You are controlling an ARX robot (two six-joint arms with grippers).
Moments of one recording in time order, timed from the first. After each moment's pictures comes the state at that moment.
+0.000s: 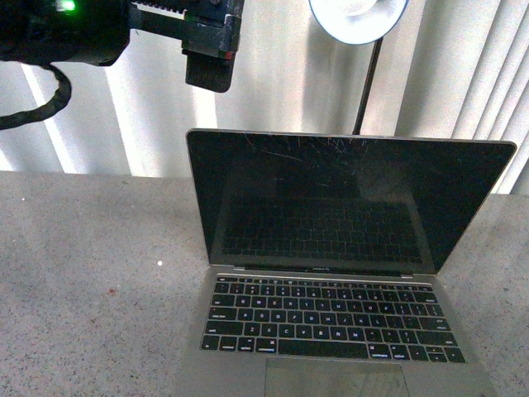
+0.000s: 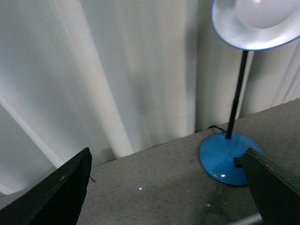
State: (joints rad) left arm -0.36 1.61 0.97 0.54 -0.08 0.20; right arm -0.01 1.27 0.74 0.25 -0.29 -0.47
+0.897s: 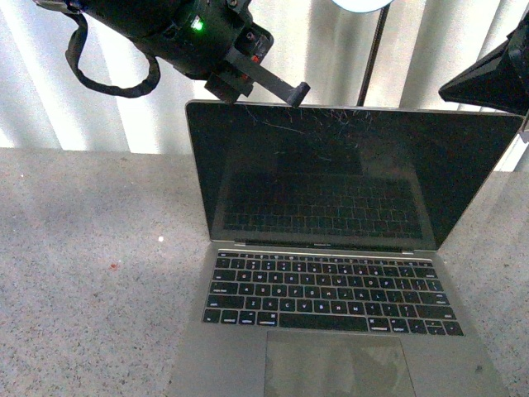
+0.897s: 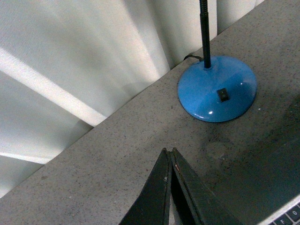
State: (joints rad) left arm -0.44 1.82 1.28 0.08 -0.05 0.41; right arm 0.07 1.61 1.06 -0.08 -0.48 -0.81
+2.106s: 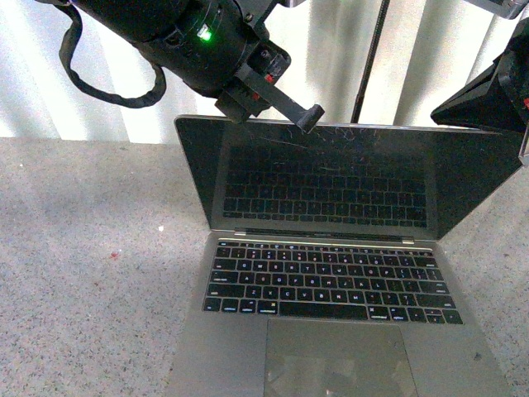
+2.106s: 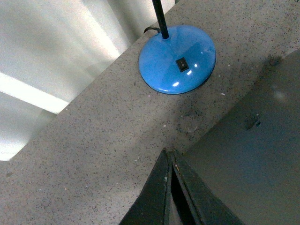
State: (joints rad) left arm -0.46 1.81 1.26 -0.05 0.03 0.44; right arm 0.09 1.64 1.07 -0.20 -0.49 -0.88
